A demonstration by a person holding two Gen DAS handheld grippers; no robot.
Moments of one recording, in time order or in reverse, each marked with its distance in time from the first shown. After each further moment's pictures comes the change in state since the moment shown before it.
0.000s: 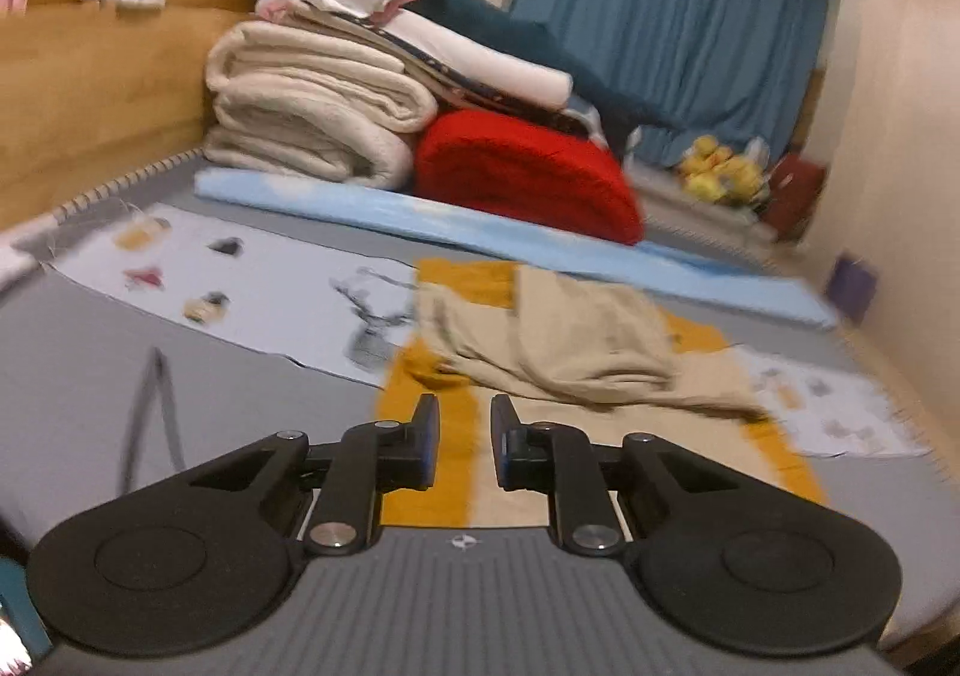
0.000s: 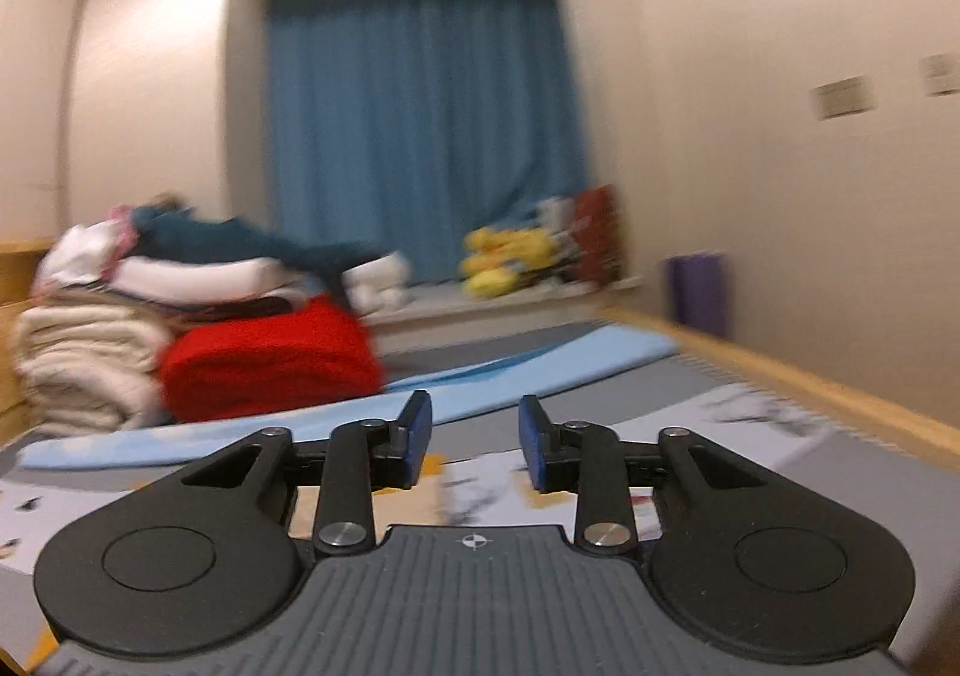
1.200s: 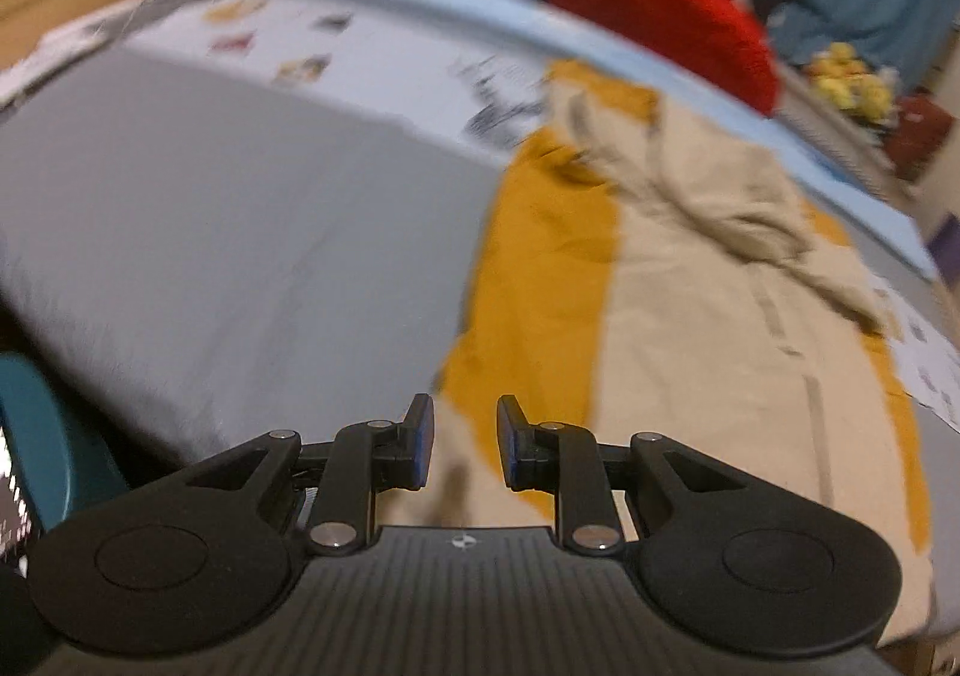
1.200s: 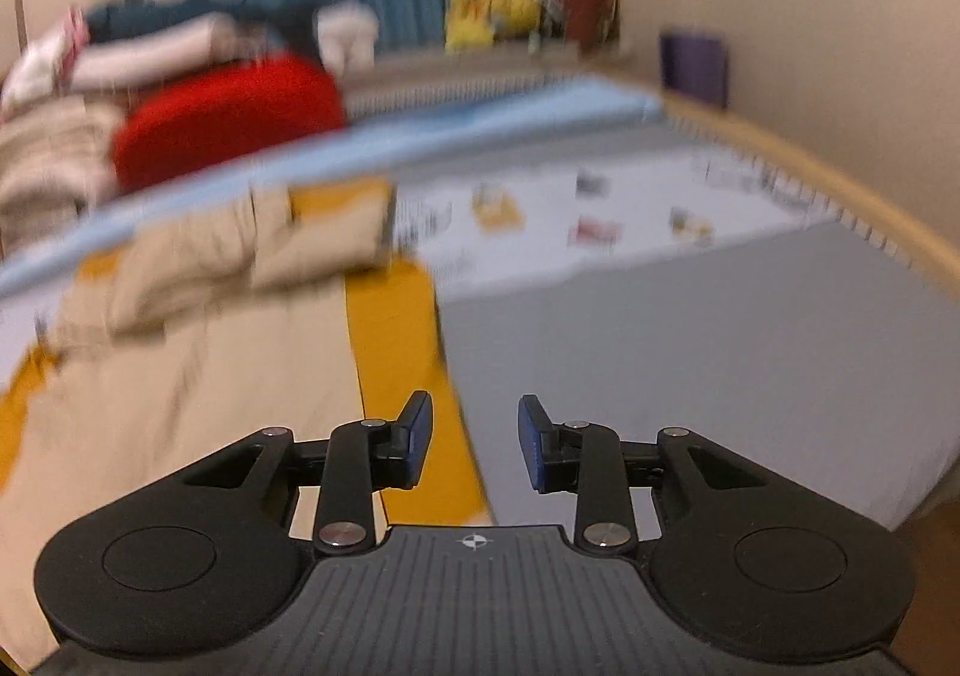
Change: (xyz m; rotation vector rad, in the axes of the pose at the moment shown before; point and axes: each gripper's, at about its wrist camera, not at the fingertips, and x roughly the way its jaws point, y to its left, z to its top) left arm 0.075 0.066 -0.088 -0.181 0.372 0.226; right arm 0.087 -0.044 -0.115 -0.072 0.588 0.030
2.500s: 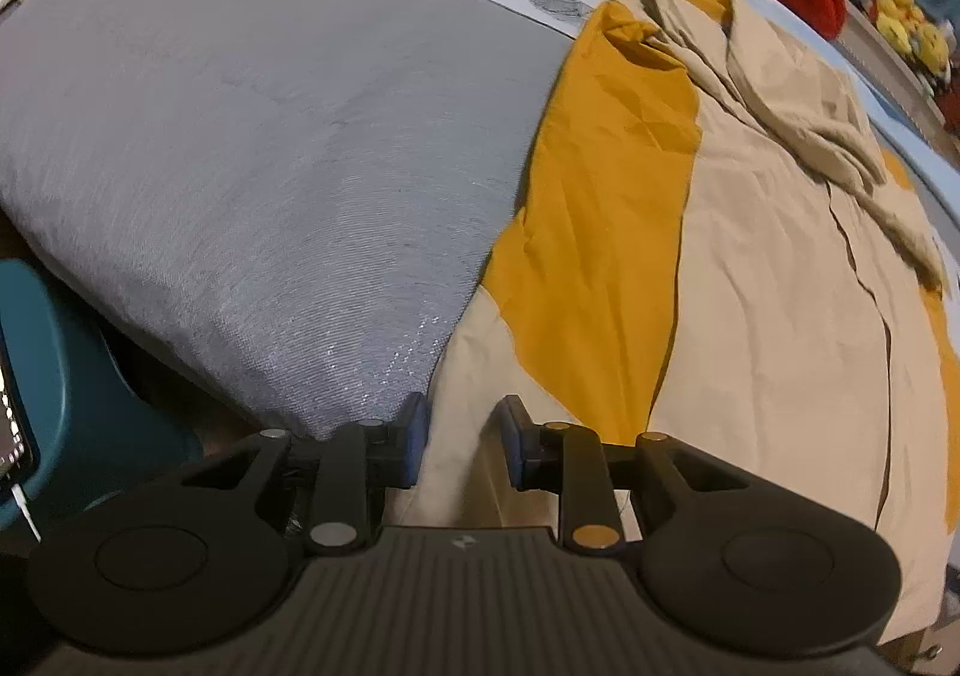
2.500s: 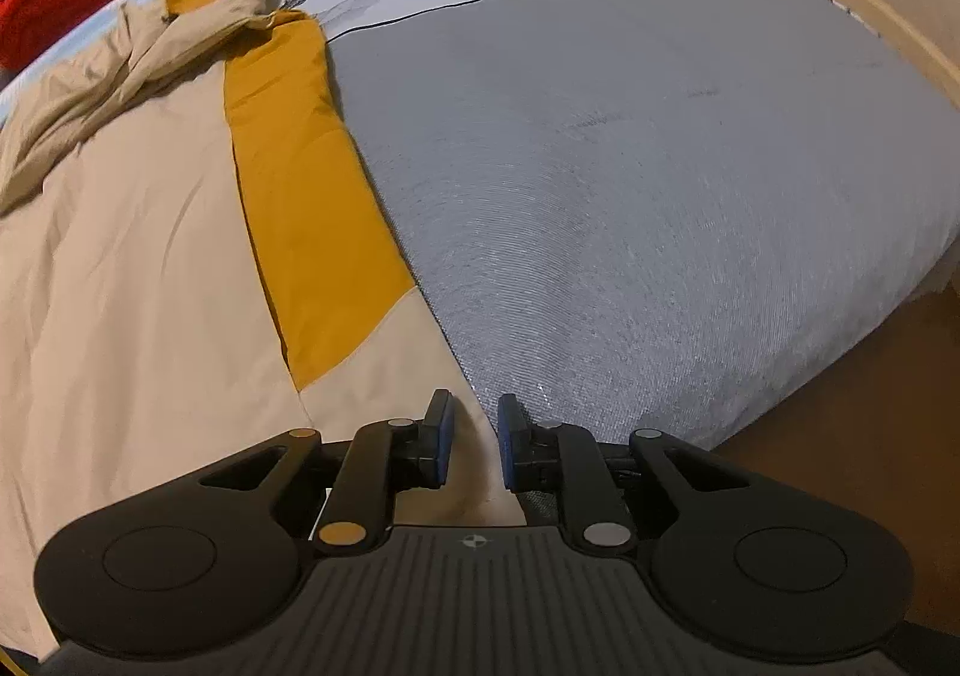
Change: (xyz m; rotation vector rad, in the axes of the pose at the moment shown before) left arm 0.048 0.018 -0.011 -0.004 0.193 0.032; right arm 0.051 -0.002 -0.044 0.120 0.356 -0.129
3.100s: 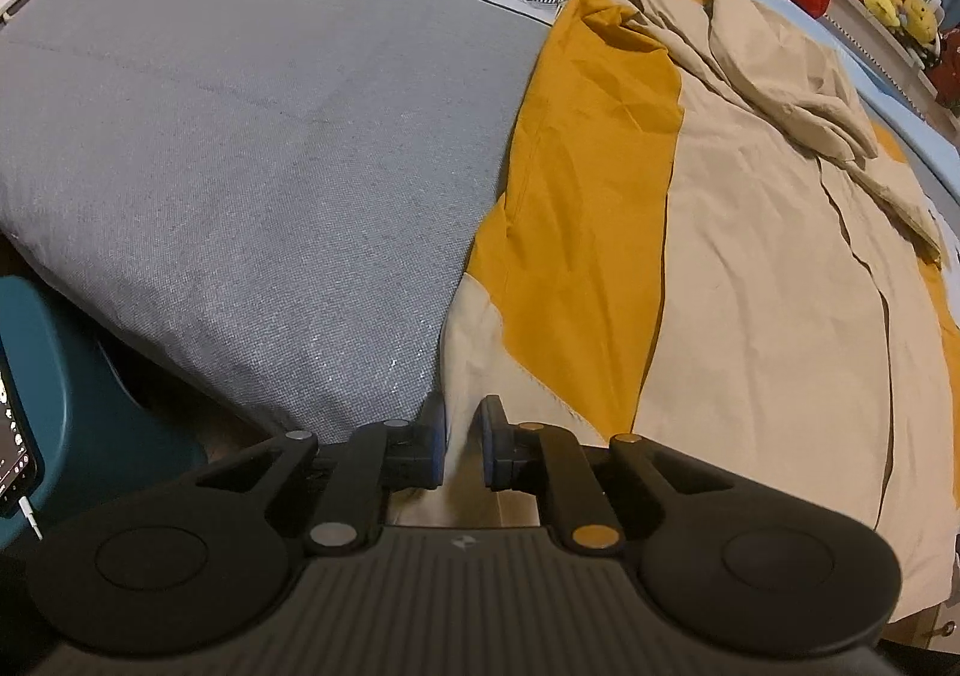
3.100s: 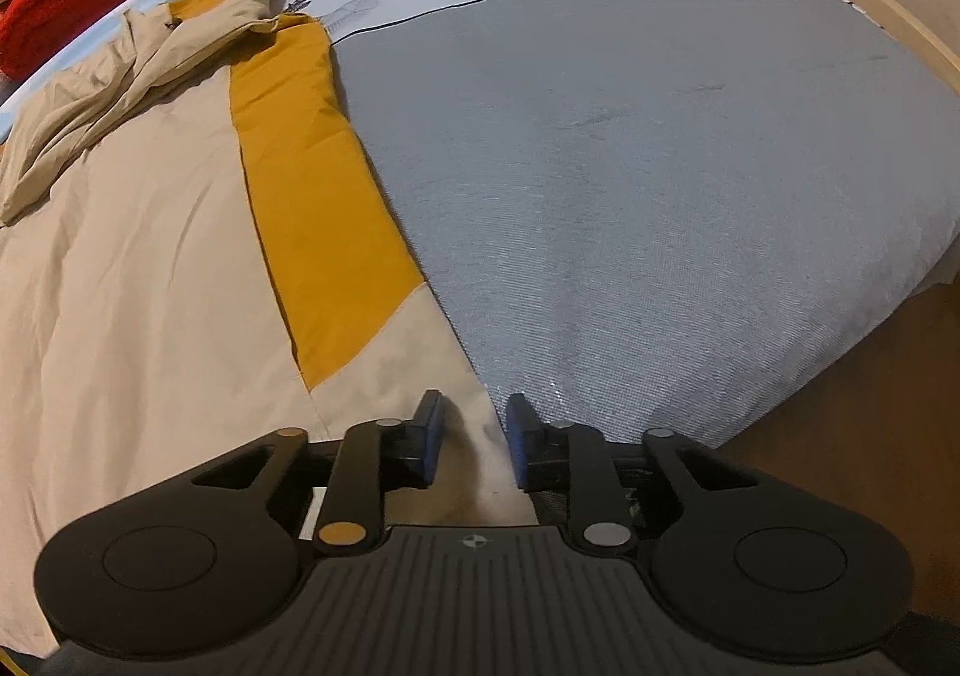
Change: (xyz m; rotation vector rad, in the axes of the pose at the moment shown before) left arm 0.001 -0.008 -0.005 0.035 0.011 0.009; right arm -0.001 0.004 -0.001 0.028 -0.001 0.028
